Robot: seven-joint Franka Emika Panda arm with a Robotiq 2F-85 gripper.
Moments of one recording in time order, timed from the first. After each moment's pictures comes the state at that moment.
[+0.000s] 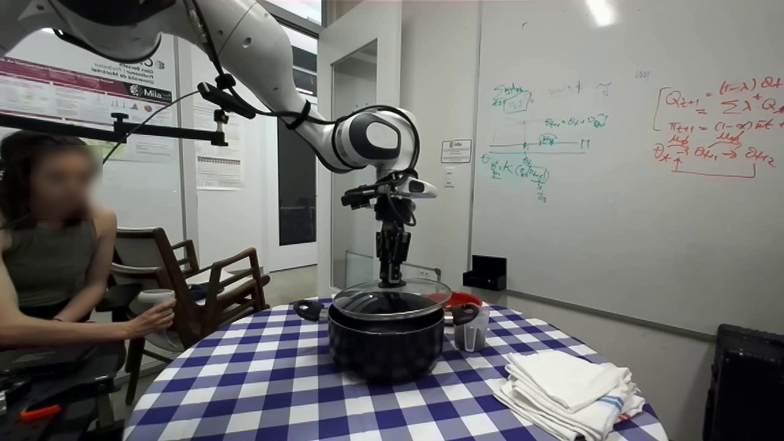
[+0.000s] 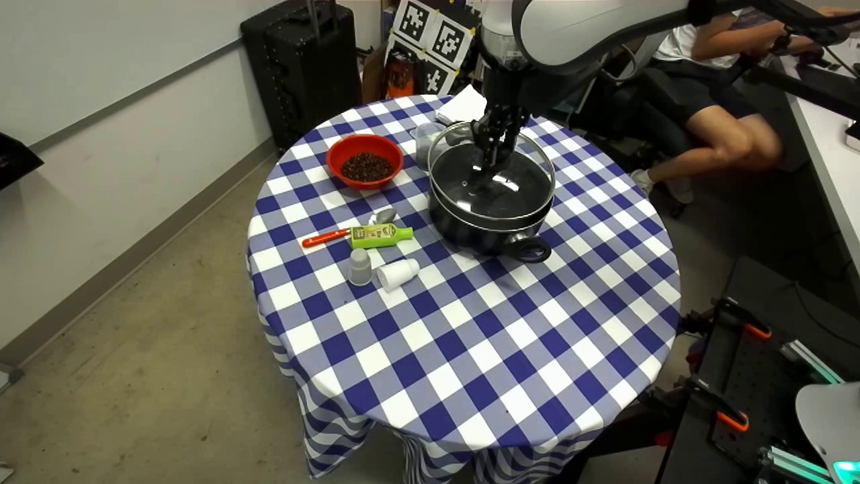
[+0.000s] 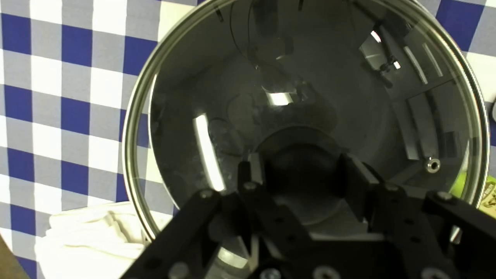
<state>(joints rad) 0.10 0.63 -0.04 -1.50 -0.12 2.02 0.26</state>
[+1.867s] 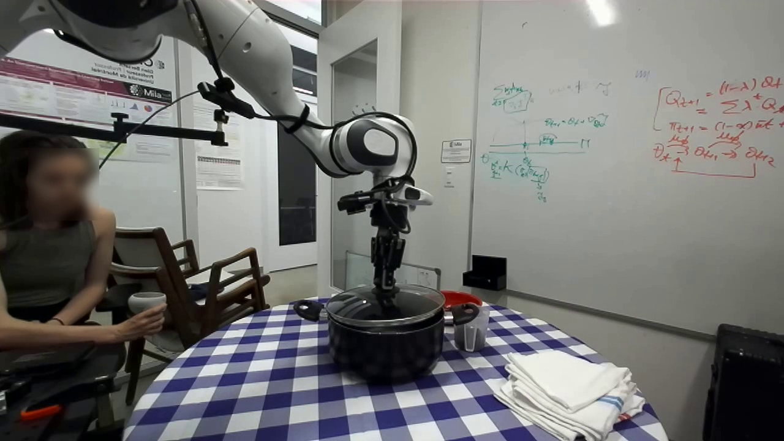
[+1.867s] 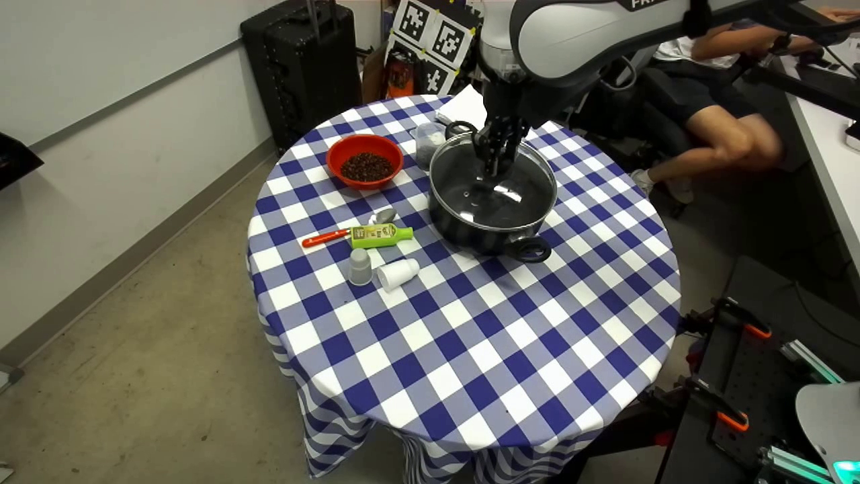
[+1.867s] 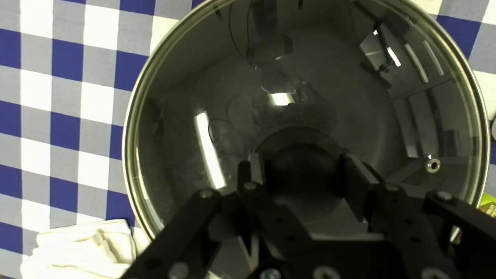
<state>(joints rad) 0.10 0.63 -0.03 -1.52 -0.12 2.01 0.26</state>
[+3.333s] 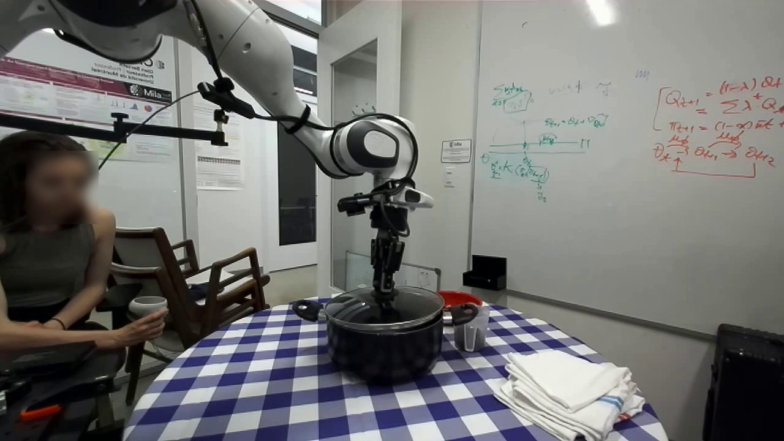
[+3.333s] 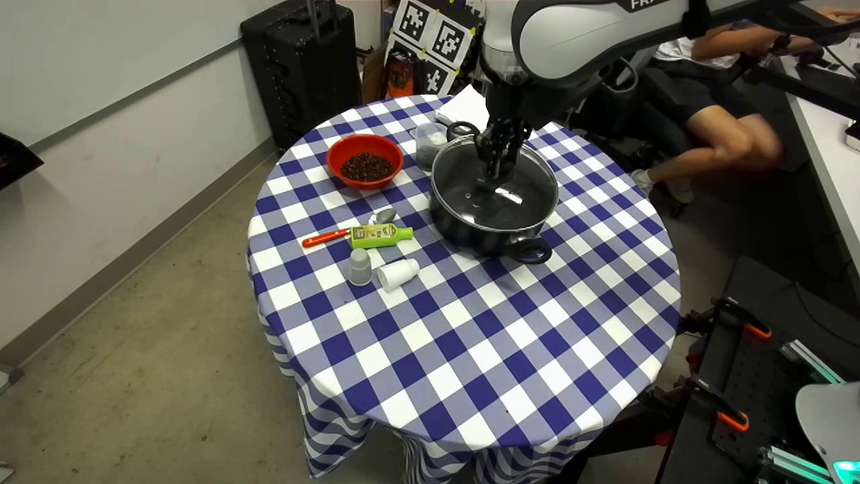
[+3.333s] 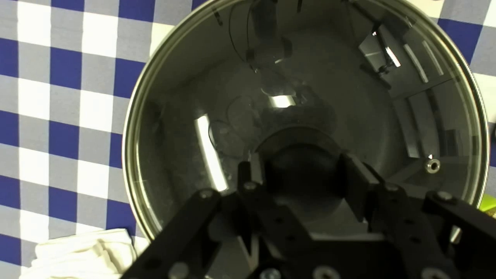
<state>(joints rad) 0.09 0.63 -0.03 -1.53 -0.10 2.02 0.26</state>
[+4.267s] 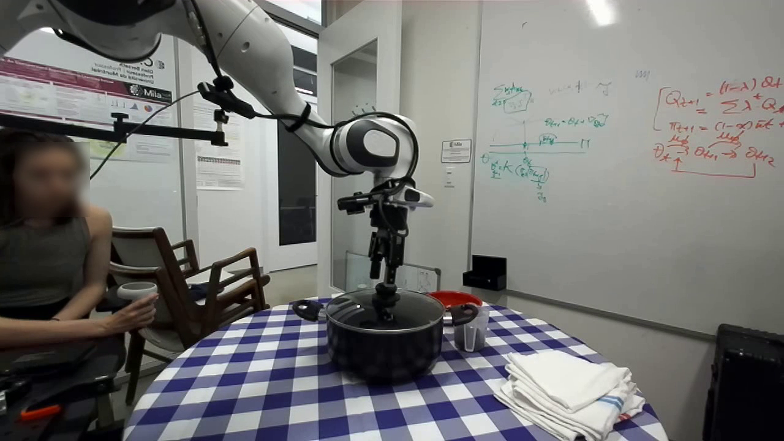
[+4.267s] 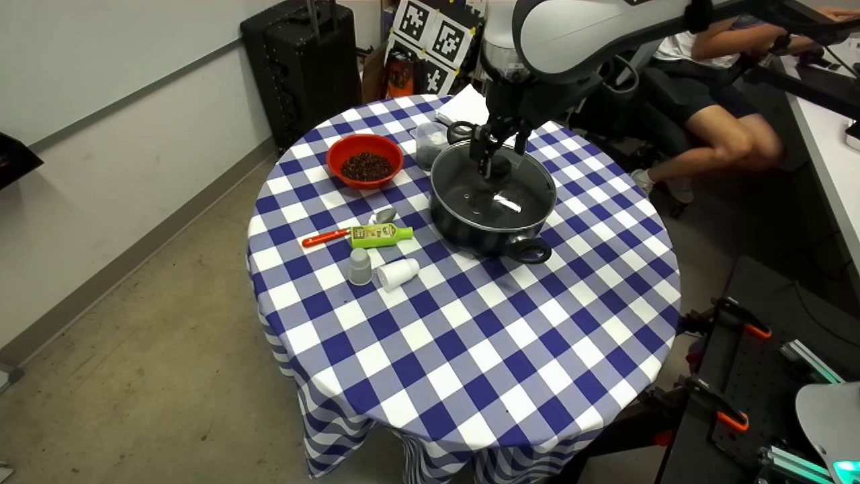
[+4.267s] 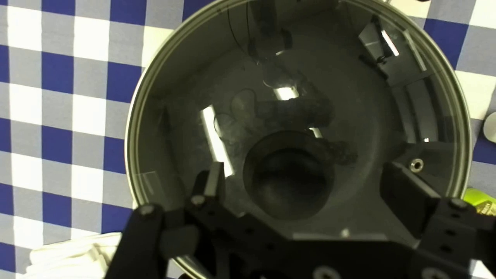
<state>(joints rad) 0.09 0.63 -0.03 -1.53 -0.08 2.01 0.26</state>
